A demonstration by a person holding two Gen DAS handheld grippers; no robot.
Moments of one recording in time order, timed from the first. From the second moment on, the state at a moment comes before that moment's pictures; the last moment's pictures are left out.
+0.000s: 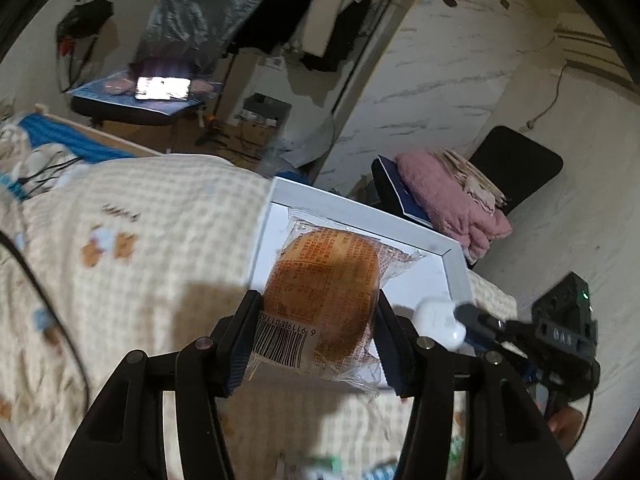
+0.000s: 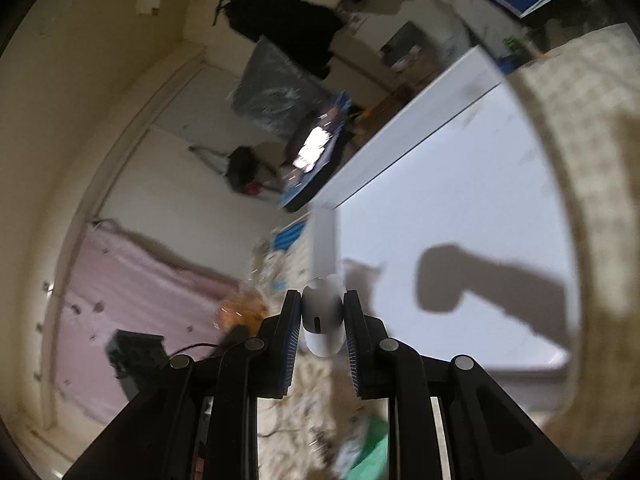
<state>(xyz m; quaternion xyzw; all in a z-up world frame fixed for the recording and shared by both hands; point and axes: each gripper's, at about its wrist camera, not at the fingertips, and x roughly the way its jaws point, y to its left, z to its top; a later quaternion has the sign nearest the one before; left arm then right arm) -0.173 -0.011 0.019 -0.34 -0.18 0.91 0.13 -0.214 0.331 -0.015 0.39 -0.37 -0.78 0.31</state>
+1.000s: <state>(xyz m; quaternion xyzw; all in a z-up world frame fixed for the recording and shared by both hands) -0.183 0.041 -0.040 -0.36 -0.10 0.92 0.09 -0.200 0.272 -0.019 0.41 -0.10 -0.88 0.23</state>
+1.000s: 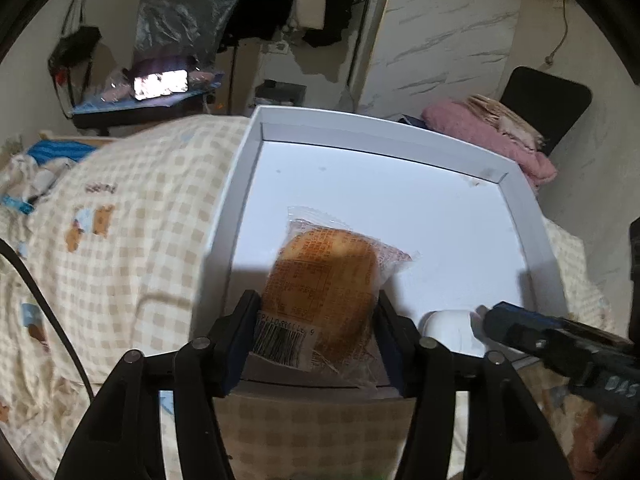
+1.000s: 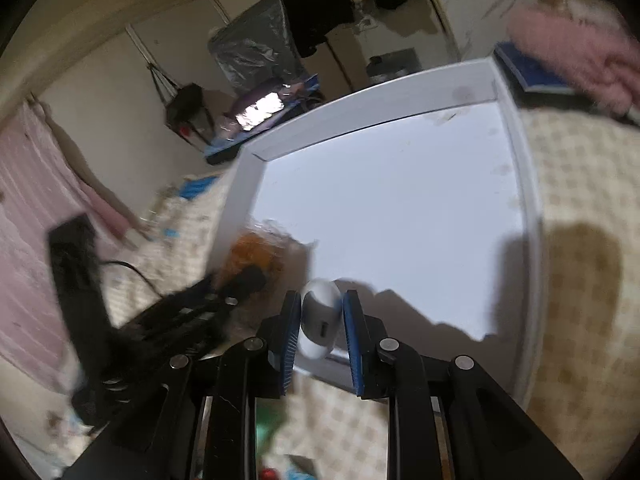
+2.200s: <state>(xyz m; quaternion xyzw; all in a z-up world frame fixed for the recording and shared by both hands) -0.053 0.005 0.105 -0.16 -0.13 0.97 0.16 -0.091 0.264 0.065 0.21 -0.09 -0.92 0.32</state>
